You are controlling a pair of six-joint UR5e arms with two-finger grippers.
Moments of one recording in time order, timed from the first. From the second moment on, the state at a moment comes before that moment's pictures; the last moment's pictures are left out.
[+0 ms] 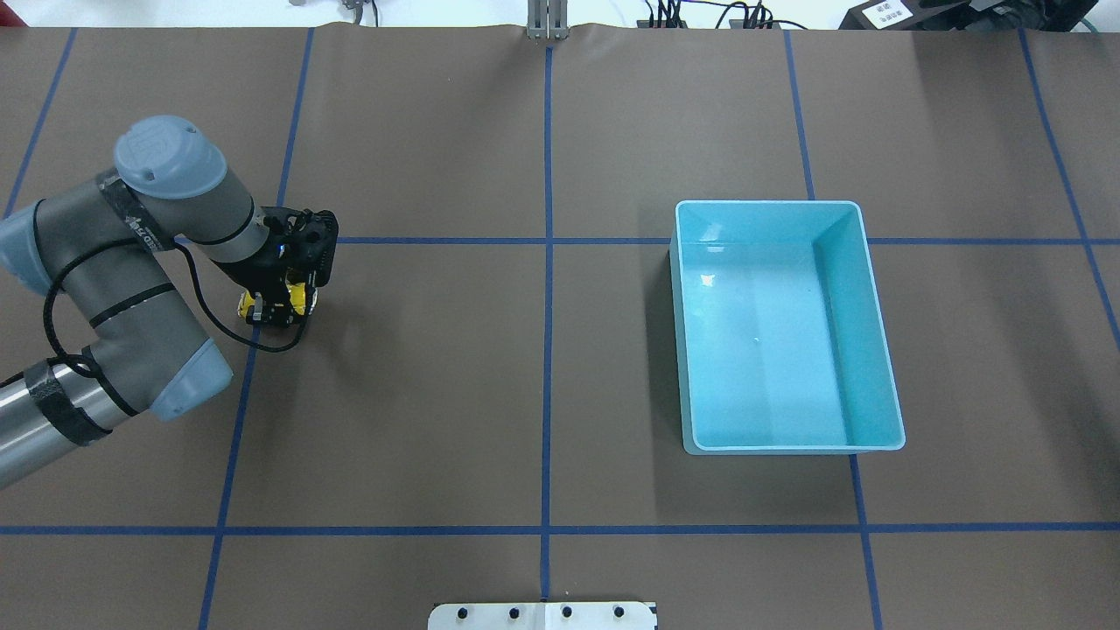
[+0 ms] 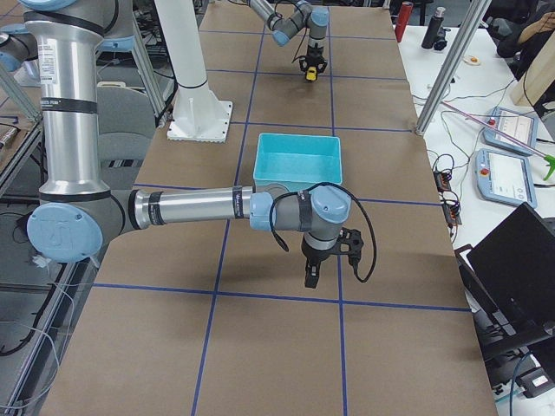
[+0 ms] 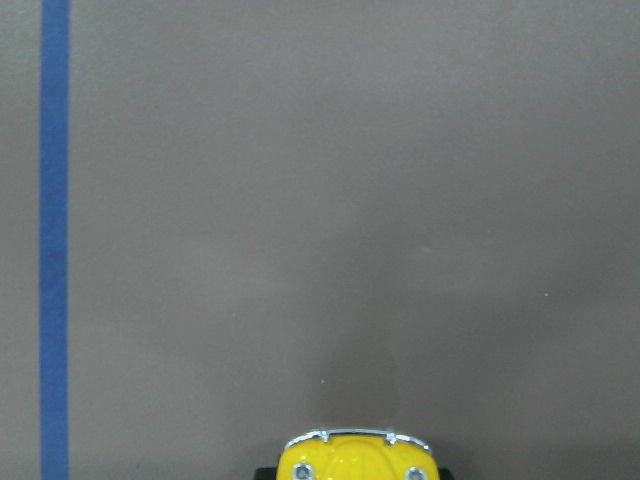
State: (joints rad) left arm -0.77 -1.97 -1.58 -1.77 -2.11 0.63; right arm 1.49 -1.58 1.69 -1.66 2.32 0.16
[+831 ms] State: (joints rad) left arm -0.76 -1.96 -1.58 -1.84 -2.10 0.64; right arm 1.49 -1.58 1.69 -1.66 2.32 0.15
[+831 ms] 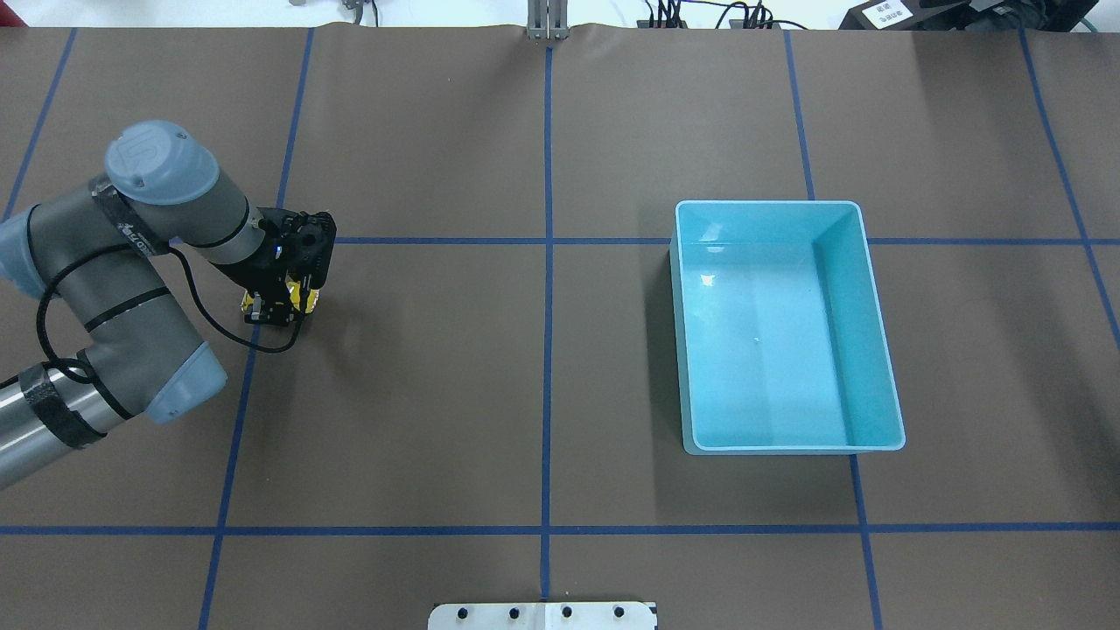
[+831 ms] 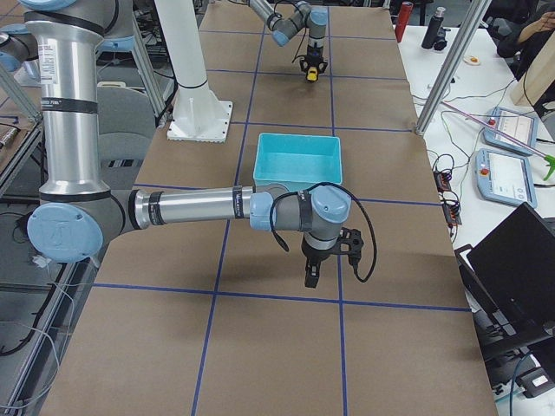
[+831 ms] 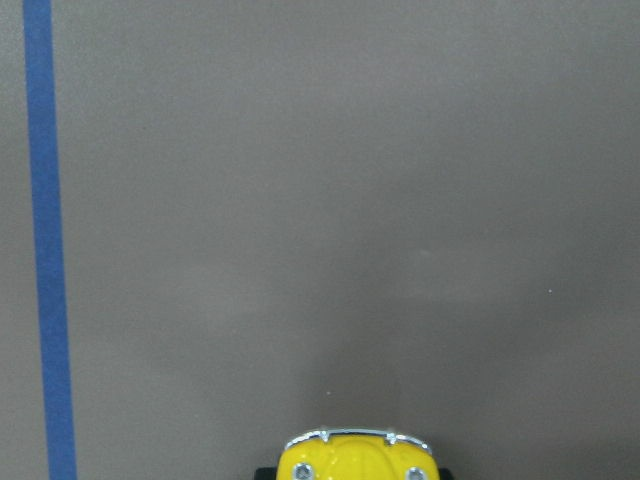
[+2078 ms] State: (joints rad) left arm -0.77 -1.90 -1.56 -1.94 -2.11 0.64; right arm 1.49 -1.58 1.69 -1.66 2.32 0.15
